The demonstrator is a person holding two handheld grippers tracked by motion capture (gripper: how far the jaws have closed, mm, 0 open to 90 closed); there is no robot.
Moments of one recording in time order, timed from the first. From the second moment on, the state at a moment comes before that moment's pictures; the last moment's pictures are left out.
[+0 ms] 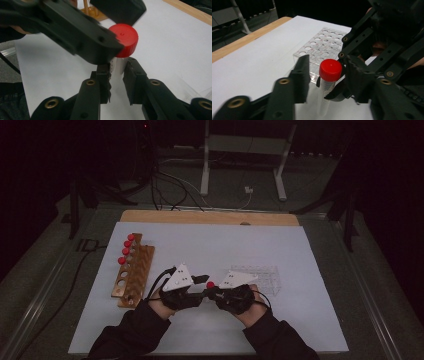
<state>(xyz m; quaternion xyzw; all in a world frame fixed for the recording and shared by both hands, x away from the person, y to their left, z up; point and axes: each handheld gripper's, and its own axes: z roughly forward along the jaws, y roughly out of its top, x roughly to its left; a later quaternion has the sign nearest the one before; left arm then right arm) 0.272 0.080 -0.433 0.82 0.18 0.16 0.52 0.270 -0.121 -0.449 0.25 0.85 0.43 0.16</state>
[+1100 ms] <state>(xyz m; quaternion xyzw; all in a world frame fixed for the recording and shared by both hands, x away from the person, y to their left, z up) 0.276 0.101 -0.407 0.80 0.19 0.19 0.53 0.269 -0.137 -0.437 0.26 0.83 0.47 0.18</state>
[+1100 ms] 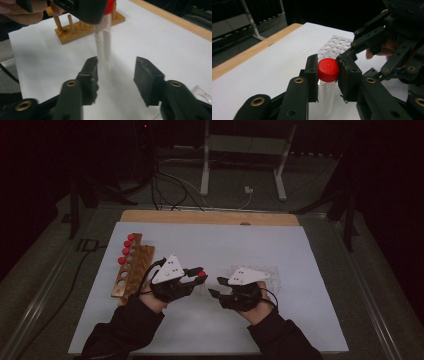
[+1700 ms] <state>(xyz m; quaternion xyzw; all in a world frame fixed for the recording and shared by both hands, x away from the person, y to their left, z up) 0.275 0.149 -0.374 0.78 0.22 0.23 0.54 0.268 -0.155 -0.425 0.29 0.79 0.50 0.20</state>
